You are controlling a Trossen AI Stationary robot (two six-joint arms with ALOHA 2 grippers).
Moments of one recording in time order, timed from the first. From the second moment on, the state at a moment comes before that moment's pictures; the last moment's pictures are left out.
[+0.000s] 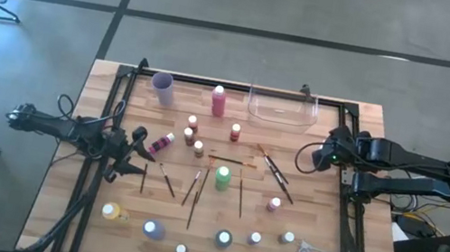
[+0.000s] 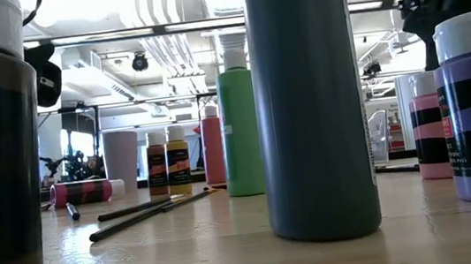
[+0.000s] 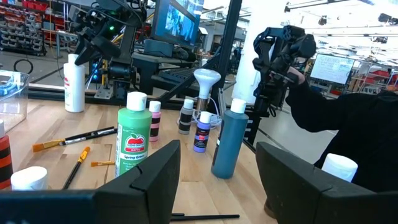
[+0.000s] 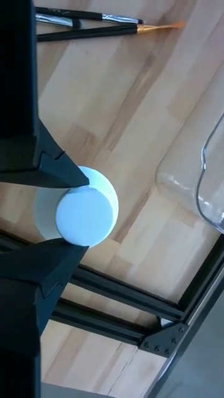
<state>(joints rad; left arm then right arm) -0.18 0.02 0.01 0.03 0.13 -0.19 -0.14 0.81 0.76 -1.23 0.55 0.79</state>
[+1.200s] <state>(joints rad) -0.18 0.02 0.01 0.03 0.13 -0.19 -0.42 1.05 1.24 -1.00 0.36 0.24</state>
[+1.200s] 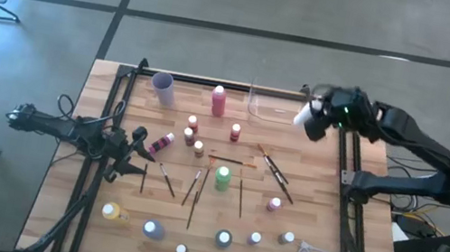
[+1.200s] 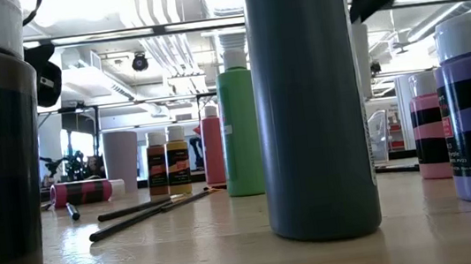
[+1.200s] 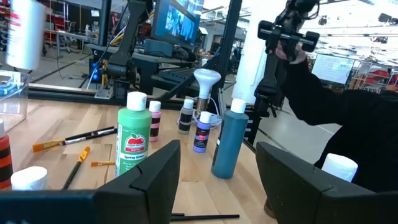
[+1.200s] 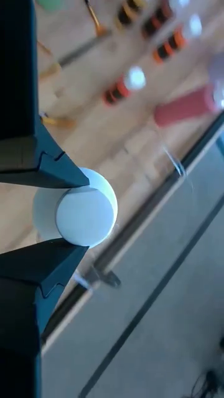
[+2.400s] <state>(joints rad) -0.18 0.02 0.01 0.03 0.13 -0.19 -0.94 1.35 1.00 -0.47 0.04 -0.02</state>
